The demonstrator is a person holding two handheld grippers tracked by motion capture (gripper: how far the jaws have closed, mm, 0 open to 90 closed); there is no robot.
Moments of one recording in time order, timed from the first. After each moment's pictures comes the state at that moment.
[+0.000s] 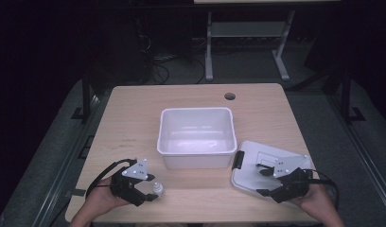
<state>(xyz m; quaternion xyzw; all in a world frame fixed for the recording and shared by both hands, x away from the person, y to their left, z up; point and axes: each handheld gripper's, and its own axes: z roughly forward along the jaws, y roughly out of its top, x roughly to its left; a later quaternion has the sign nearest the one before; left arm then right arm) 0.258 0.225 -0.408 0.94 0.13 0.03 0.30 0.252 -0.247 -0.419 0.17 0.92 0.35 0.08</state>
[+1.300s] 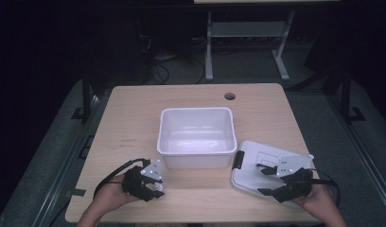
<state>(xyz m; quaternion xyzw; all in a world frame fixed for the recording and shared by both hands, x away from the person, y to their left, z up) 0.267 0.197 -0.416 0.97 0.12 0.02 0.23 0.251 -0.252 -0.413 0.17 0.91 0.36 0.09</state>
